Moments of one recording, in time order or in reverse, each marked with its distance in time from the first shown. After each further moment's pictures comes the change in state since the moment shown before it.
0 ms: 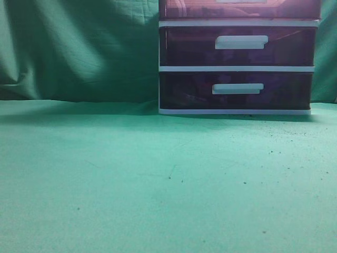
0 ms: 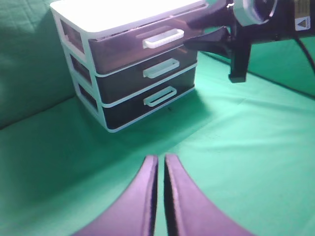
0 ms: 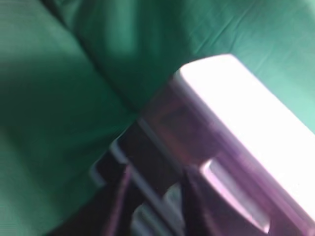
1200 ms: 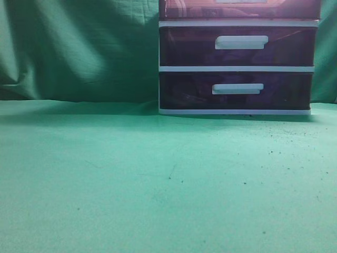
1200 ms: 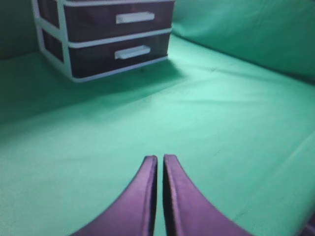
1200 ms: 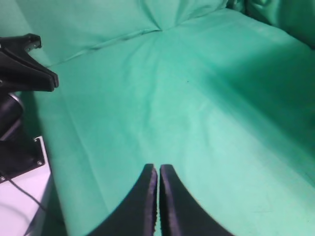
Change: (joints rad) left arm 0.000 -0.750 0.826 -0.127 -0.210 -0.022; right arm 0.165 -0.553 0.408 1.169 0.371 -0.510
